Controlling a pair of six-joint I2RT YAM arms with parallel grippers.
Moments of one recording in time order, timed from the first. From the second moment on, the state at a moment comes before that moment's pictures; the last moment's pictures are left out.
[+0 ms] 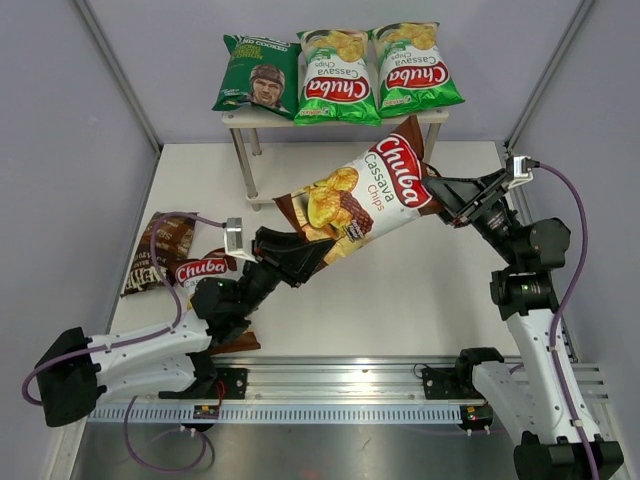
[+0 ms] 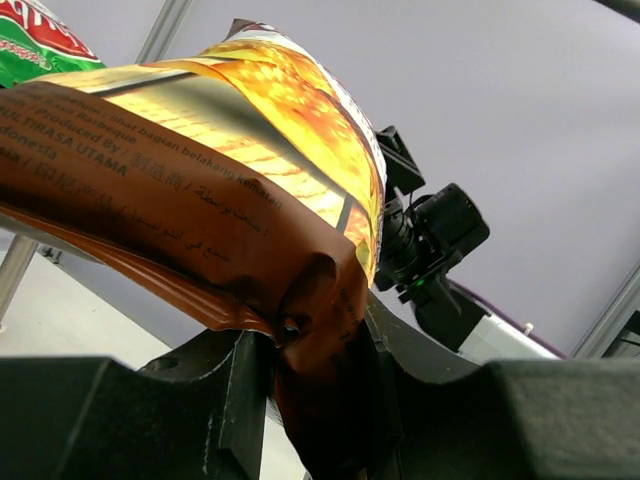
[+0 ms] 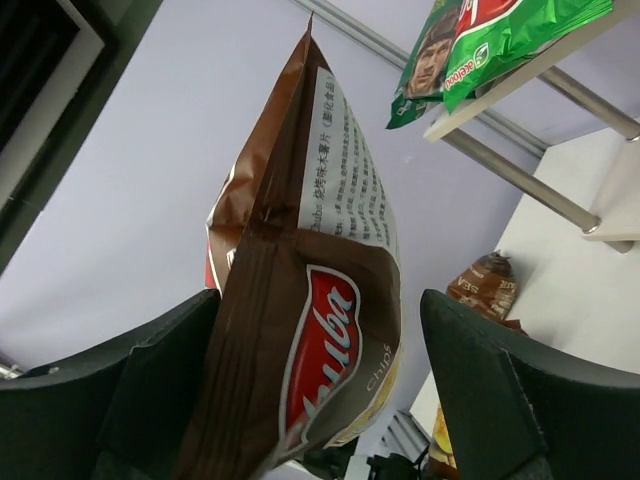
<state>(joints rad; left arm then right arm) -1.02 0.97 0.47 1.13 -0.06 -0.65 0.07 0.77 0.81 0.38 -0.65 1.39</state>
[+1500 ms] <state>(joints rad) -0.84 1.35 0.65 0.69 -0.58 -0.73 0.07 0.47 1.22 -0.56 -0.36 0.72</state>
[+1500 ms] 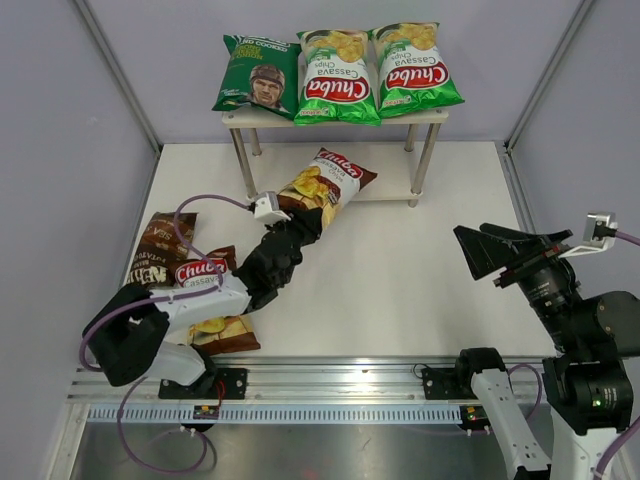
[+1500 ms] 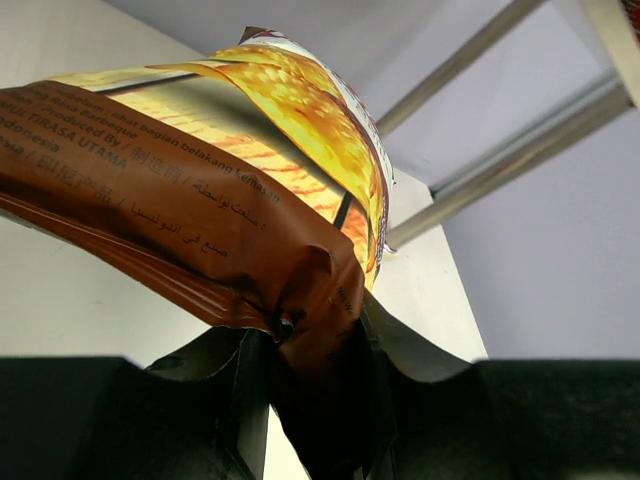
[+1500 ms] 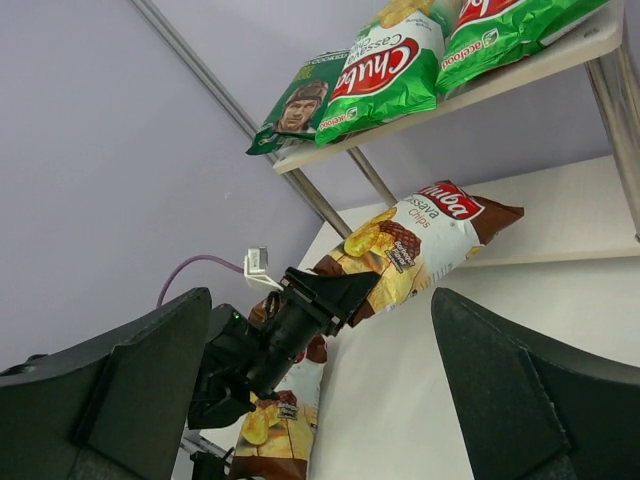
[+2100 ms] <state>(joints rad) -0.65 1.65 0.78 0.80 -0.72 -0.81 0.07 0.44 1.18 -0.57 -0.41 0.73</state>
